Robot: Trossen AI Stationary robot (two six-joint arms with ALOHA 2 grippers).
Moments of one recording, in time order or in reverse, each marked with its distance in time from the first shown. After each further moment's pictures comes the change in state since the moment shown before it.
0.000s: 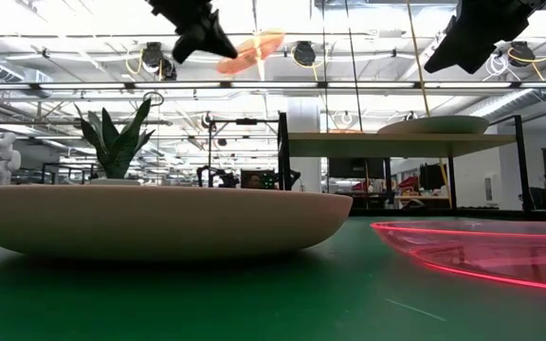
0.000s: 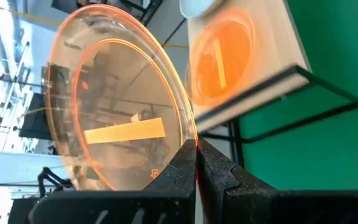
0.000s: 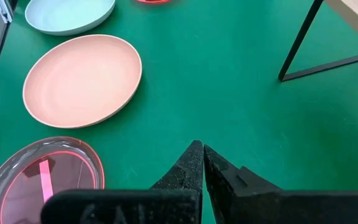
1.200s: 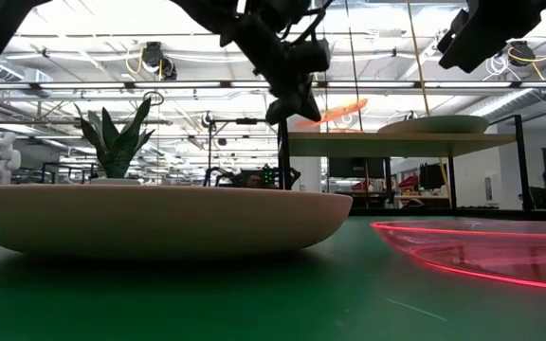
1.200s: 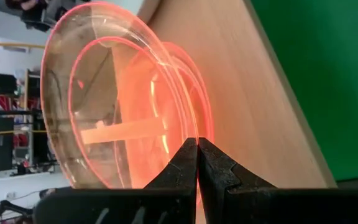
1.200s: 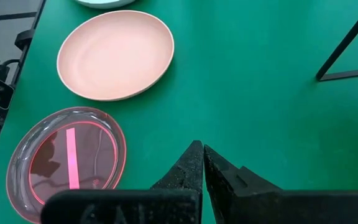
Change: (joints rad) left arm 0.025 0.662 0.470 -0.003 0.079 0.035; right arm 0.000 0.000 0.000 0.000 -0.131 -0.098
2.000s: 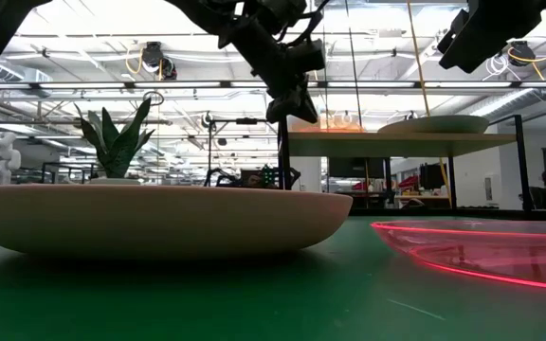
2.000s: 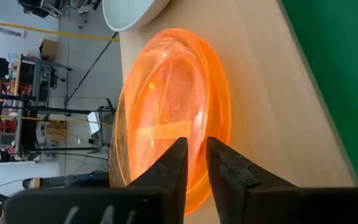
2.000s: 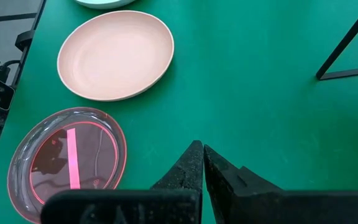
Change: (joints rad) left arm 0.034 -0.003 0.001 -0.013 0.036 -0.080; right arm 0.000 0.000 0.000 0.000 0.000 0.005
